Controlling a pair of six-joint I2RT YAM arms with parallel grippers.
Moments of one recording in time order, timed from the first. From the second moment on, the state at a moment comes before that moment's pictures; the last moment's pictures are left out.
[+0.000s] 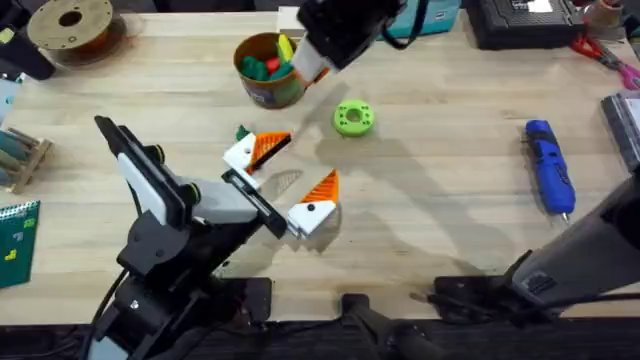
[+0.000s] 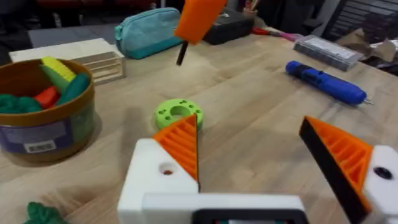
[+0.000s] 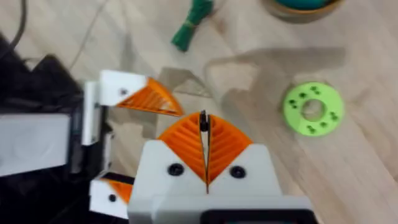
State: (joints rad) left arm -0.53 0.01 0.01 -0.07 0.24 -0.13; right arm 0.70 1.87 2.06 -1.36 -0.22 -0.09
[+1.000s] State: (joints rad) left arm -0.53 0.01 0.01 -0.06 0.43 -0.13; right arm 0.89 1.87 2.06 -1.42 -0.32 -0.12
